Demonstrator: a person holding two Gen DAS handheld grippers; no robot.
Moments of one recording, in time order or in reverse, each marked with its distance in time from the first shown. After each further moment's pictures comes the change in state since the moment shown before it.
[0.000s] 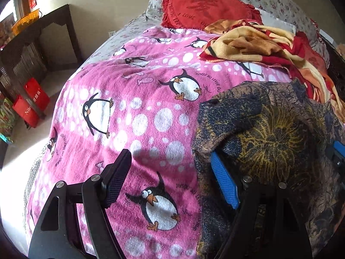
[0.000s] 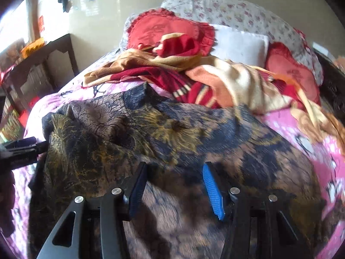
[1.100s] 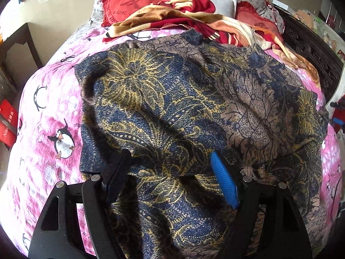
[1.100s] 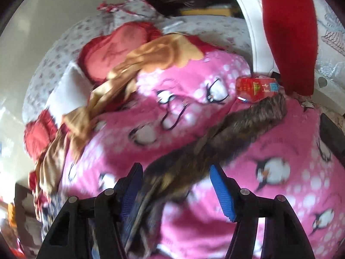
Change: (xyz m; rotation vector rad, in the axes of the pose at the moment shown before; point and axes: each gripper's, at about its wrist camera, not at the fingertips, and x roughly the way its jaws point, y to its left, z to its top) left arm -0.049 -0.112 -0.075 0.210 0.059 -0.176; right arm -0.096 -0.390 -0.123 0.976 0.031 -0.184
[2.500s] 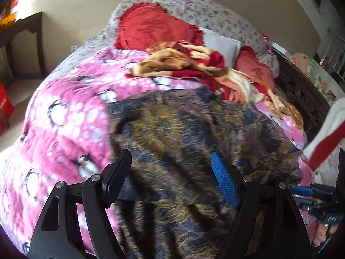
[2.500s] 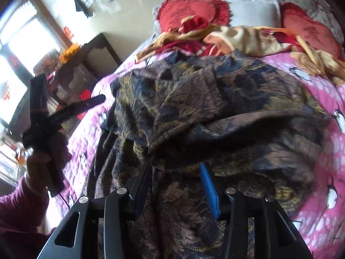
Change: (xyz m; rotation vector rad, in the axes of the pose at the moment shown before) left arm -0.050 0.044 0.028 -0.143 -0.191 -0.142; right arm -0.056 0.212 -0.247 -0.883 0.301 0.475
